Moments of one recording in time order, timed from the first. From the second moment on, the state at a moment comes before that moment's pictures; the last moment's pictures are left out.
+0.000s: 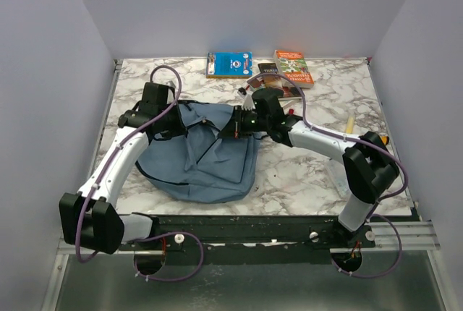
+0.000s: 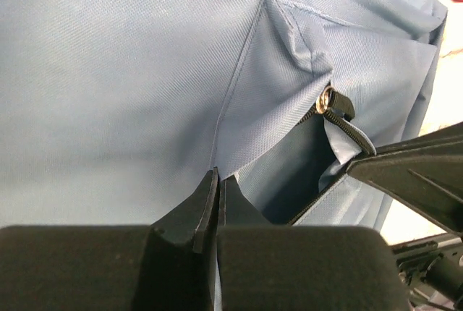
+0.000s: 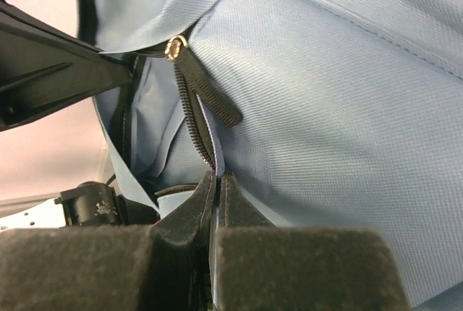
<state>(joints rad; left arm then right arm) -0.22 1.29 1.11 -0.72 0.15 -0.44 0.71 1.74 1.16 0.05 -0.45 0.69</state>
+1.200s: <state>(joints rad) -0.26 1.27 1.08 -0.67 0.16 -0.42 0.58 1.53 1.16 -0.26 0.07 0.47</state>
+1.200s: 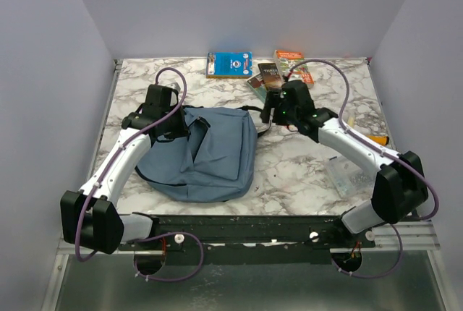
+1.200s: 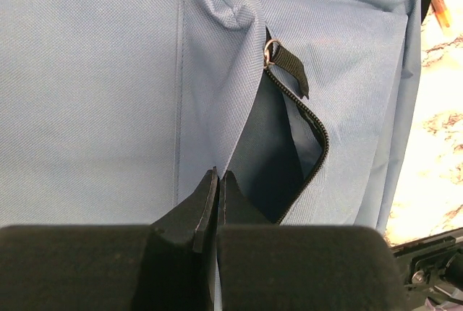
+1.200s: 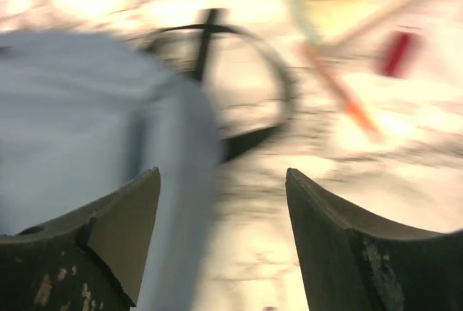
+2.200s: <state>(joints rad) -0.26 1.28 1.08 -0.65 0.22 -0.42 0.10 1.80 1.08 -0.30 0.26 0.35</state>
